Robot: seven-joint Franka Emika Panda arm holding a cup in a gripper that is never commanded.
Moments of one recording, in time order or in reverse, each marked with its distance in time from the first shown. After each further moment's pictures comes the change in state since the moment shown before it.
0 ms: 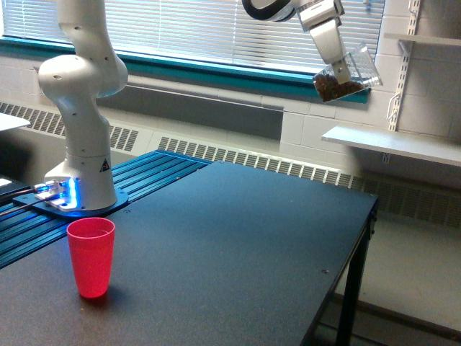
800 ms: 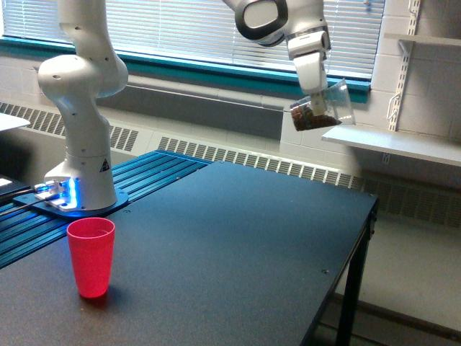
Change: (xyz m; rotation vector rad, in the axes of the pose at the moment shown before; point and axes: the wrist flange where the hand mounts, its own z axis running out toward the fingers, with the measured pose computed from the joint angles) arm -0.030 0.046 0.043 -0.191 -0.049 -0.031
